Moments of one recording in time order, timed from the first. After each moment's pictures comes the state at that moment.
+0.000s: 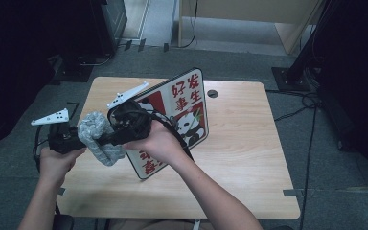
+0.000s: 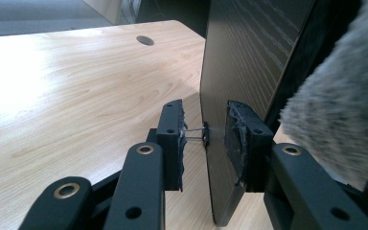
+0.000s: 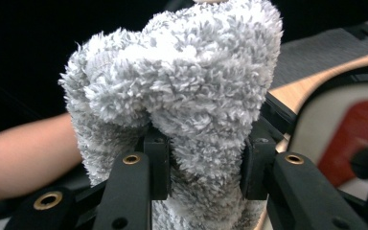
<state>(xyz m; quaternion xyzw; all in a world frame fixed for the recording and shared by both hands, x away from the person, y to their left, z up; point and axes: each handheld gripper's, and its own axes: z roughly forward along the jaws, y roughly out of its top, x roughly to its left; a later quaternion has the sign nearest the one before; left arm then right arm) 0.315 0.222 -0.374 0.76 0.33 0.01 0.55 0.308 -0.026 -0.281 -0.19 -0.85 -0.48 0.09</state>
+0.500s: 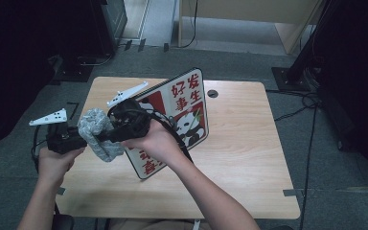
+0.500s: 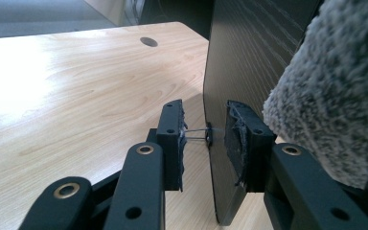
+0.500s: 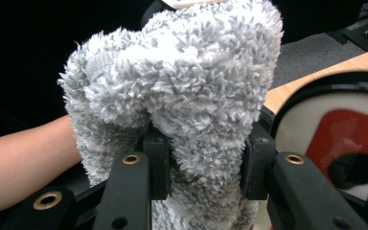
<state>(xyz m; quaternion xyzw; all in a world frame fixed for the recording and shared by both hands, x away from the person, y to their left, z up) 0.314 0.226 -0.374 0.76 0.34 0.01 0.55 0.313 -0.025 -0.287 -0.21 -0.85 -0.48 0.06</state>
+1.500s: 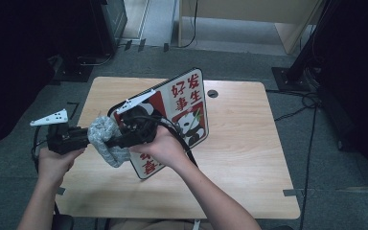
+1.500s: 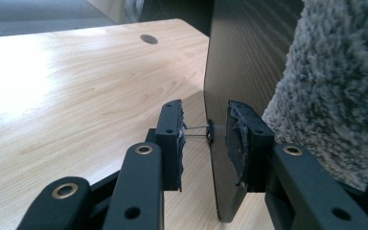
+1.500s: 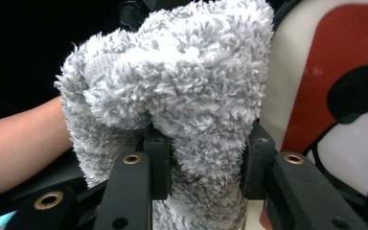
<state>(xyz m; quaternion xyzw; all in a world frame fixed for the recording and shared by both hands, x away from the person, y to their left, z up) 0.314 0.225 -0.376 0.77 0.33 0.01 0.55 0.314 -0.037 -0.313 -0.22 -0.85 -0.48 0.08</state>
